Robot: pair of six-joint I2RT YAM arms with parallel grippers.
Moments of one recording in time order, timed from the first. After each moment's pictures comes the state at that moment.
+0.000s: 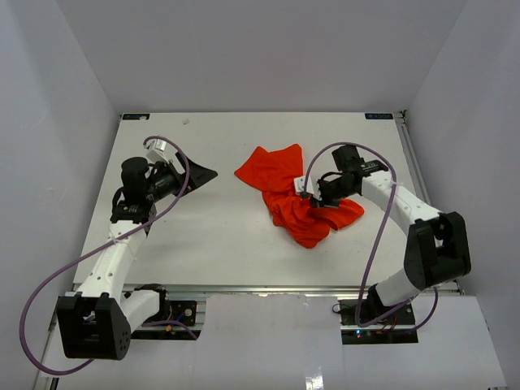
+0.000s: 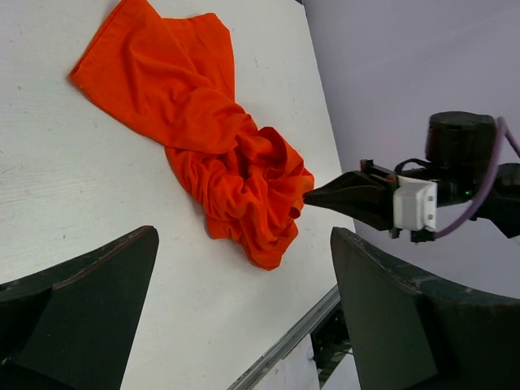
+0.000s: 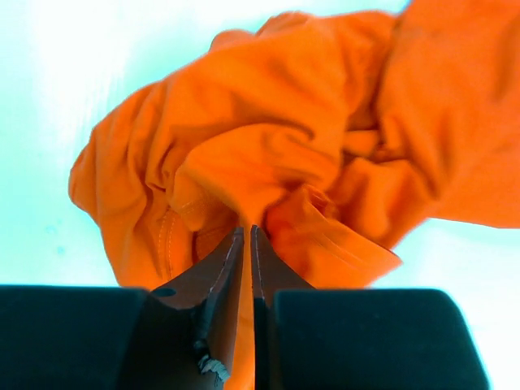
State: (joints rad) left arm -0.04 1.05 0.76 -0.02 0.66 -0.70; right arm 0.35 1.56 1.10 -0.78 -0.65 -1.37
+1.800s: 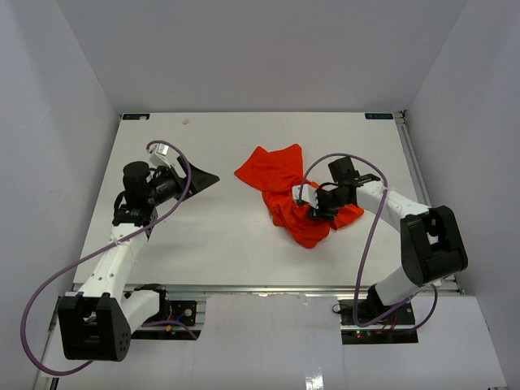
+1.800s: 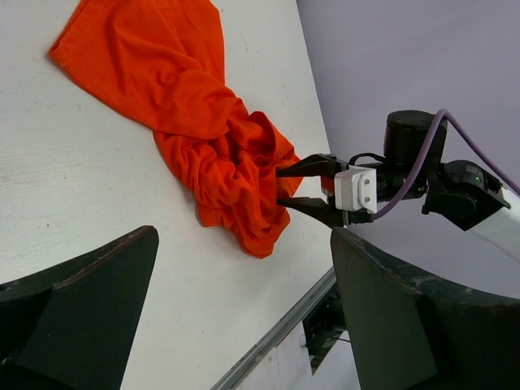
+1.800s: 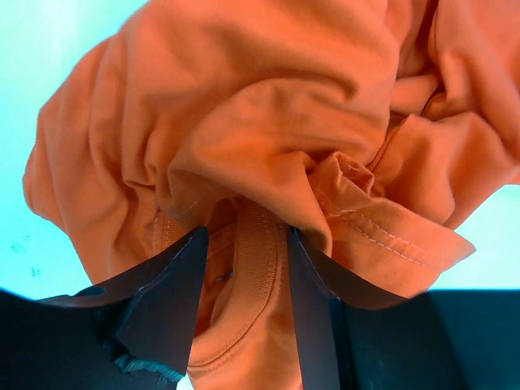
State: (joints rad) left arm -0.04 1.04 0.71 0.02 0.71 -0.73; right arm 0.36 1.54 0.94 -0.56 -0.55 -1.25
